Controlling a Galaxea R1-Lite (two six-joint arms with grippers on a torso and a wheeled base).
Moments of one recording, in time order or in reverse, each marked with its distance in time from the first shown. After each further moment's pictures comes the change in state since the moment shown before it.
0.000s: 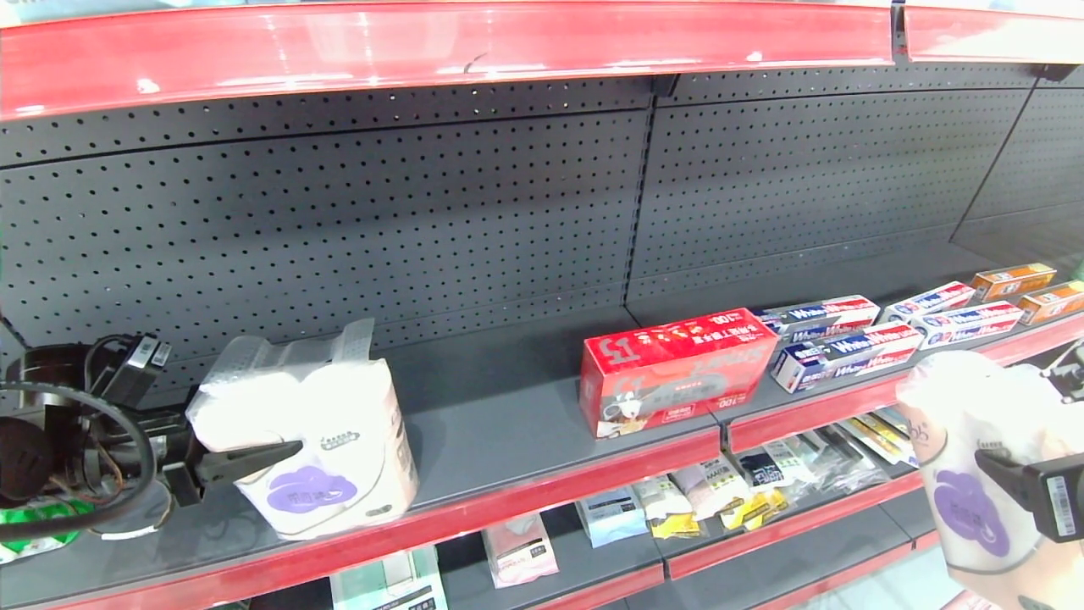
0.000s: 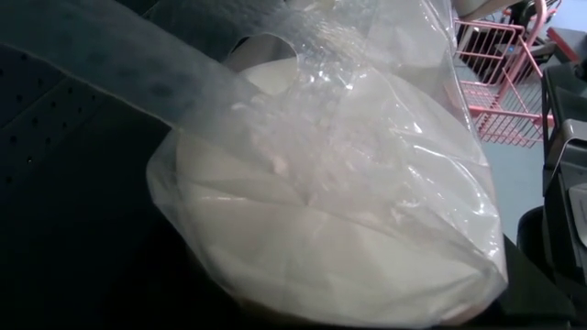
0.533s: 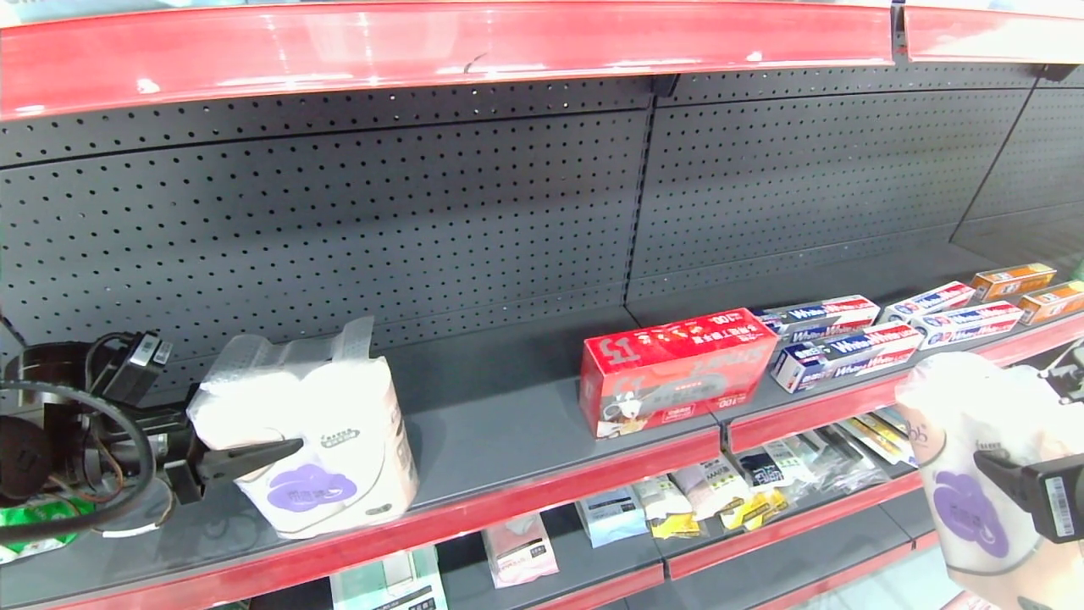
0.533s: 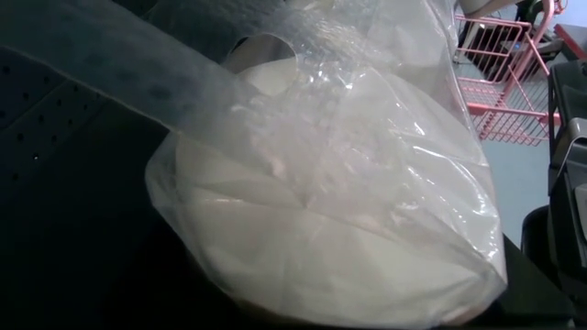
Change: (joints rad) left arm 0.000 -0.003 -0.003 -0.005 0.015 -0.008; right arm 0.000 0.003 0.001 0.000 0.000 0.000
